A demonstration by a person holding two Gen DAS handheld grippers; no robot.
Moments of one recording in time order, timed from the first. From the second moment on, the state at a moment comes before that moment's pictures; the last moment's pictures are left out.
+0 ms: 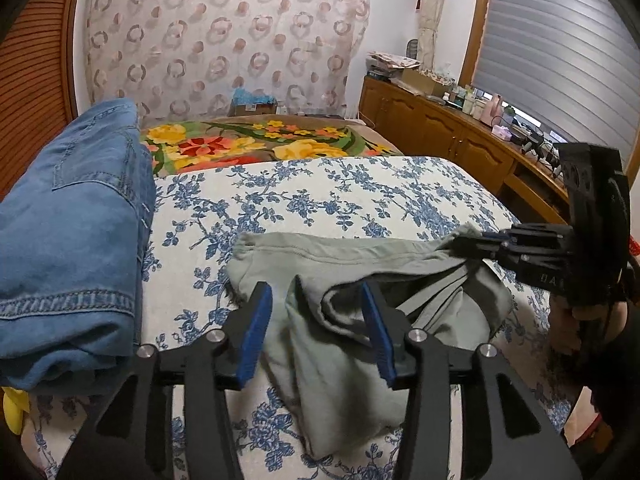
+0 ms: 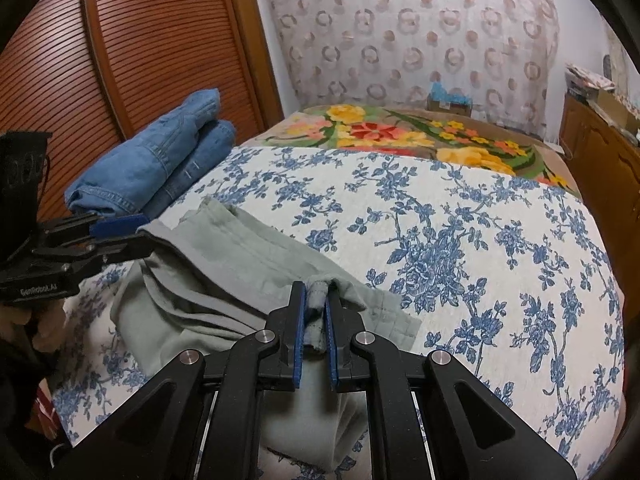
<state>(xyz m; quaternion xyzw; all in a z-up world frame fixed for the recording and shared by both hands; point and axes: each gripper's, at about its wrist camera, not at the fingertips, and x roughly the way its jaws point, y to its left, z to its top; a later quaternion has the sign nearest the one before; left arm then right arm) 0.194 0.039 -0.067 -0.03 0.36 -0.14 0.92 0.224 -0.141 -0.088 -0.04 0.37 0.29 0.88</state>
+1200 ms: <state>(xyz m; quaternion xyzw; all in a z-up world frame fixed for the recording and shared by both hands) 0.224 0.044 -0.102 -0.01 0.41 -0.11 0.90 0.258 -0.144 -0.104 -0.07 0.40 0.33 0.85</state>
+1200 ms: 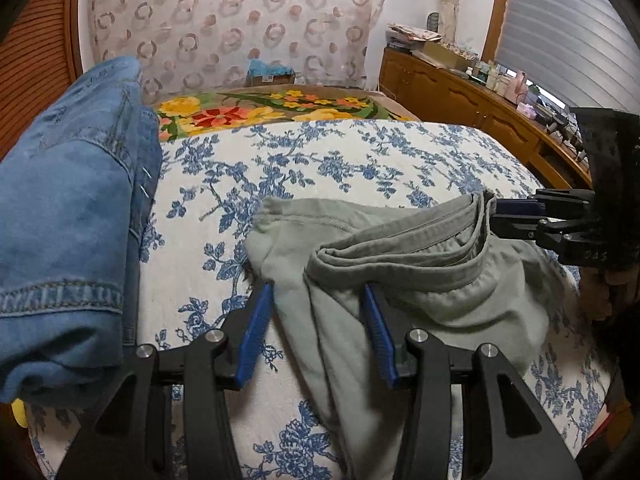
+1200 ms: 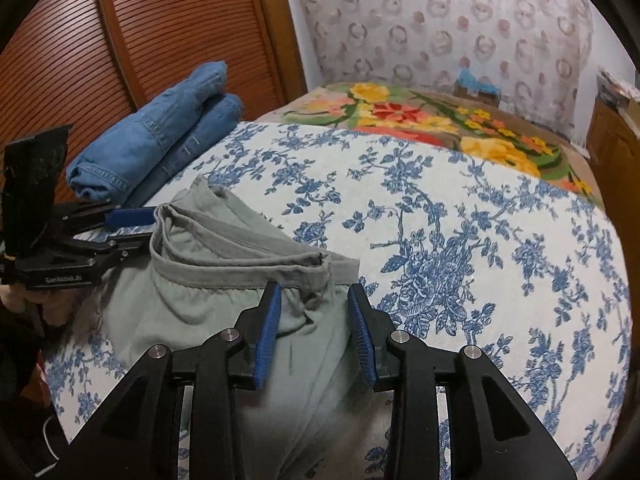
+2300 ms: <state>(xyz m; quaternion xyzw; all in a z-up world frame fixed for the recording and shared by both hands) 0.227 0.053 -0.105 -0.04 0.42 -0.10 0.90 0.269 -0.149 -0.111 -0.08 0.40 0.28 0.87</state>
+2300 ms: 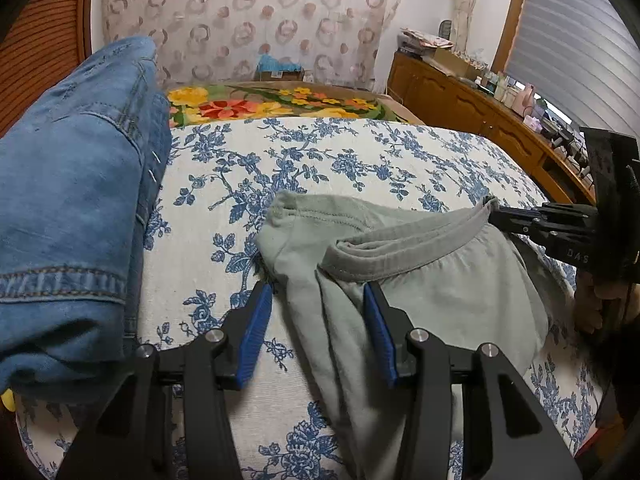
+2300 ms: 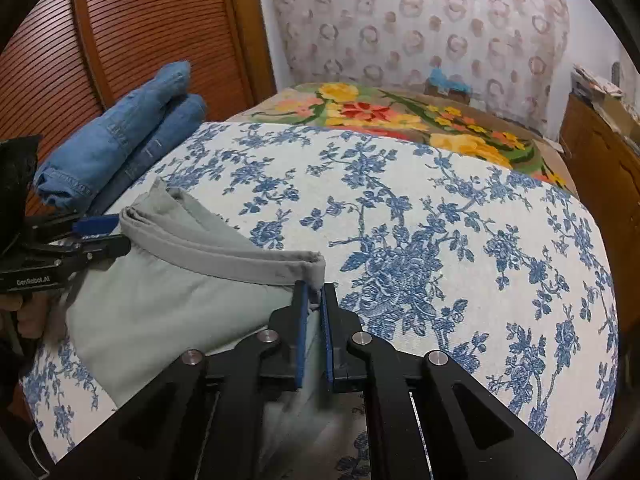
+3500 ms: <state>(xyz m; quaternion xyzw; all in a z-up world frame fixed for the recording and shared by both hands) 0.137 0.048 -0.094 -0.05 0.40 -0.14 0.90 0.164 -0.181 -0.108 -0.03 0.42 0.27 0.87</state>
